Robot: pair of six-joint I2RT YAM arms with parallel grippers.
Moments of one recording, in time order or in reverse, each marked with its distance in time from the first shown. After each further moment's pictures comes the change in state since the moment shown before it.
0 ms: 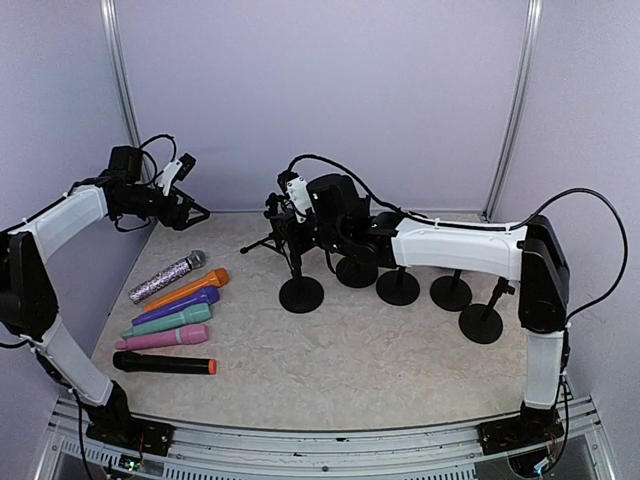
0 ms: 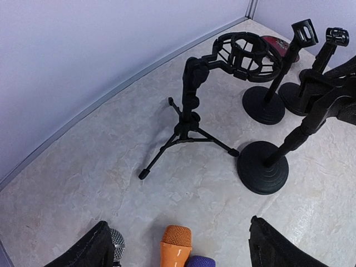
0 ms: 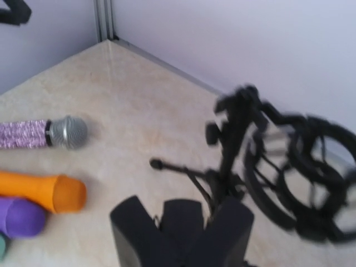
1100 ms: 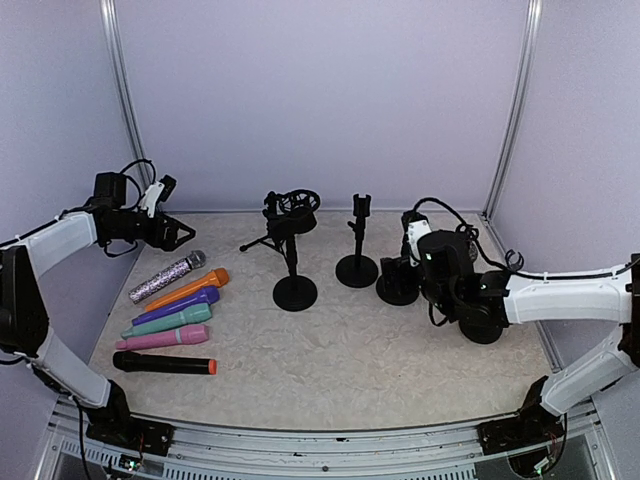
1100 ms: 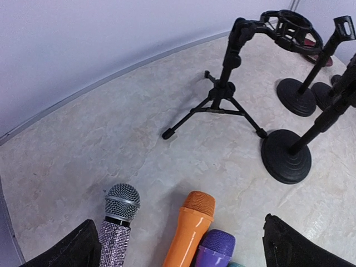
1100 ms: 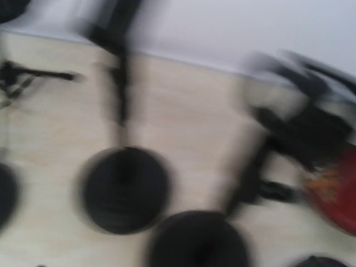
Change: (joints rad) left arm 0.097 -0.110 -0.251 0.153 -0.055 -0.077; right arm -0.085 -0.629 -0.859 0.142 0.332 0.142
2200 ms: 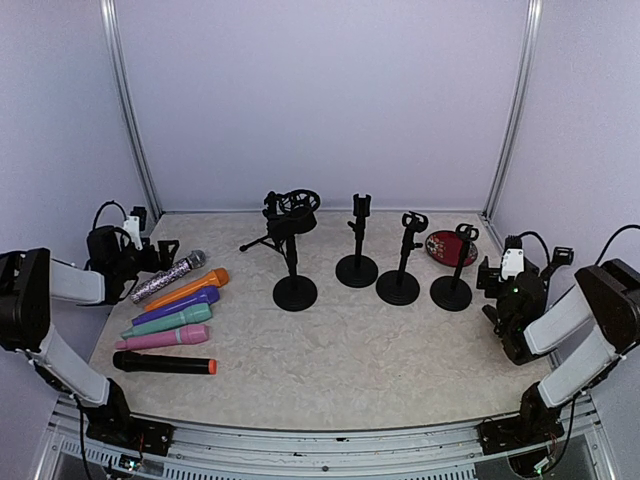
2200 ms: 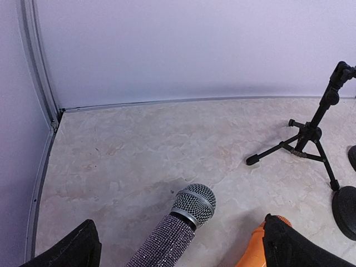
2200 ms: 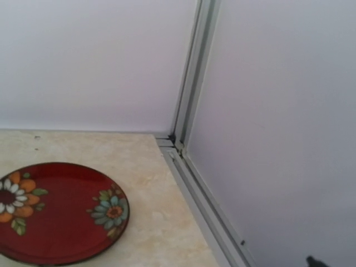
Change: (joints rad) left arm 0.092 0.024 -0.539 0.977 -0.209 -0.344; right arm -0.698 0.115 -0.651 1.211 -0.103 -0.365
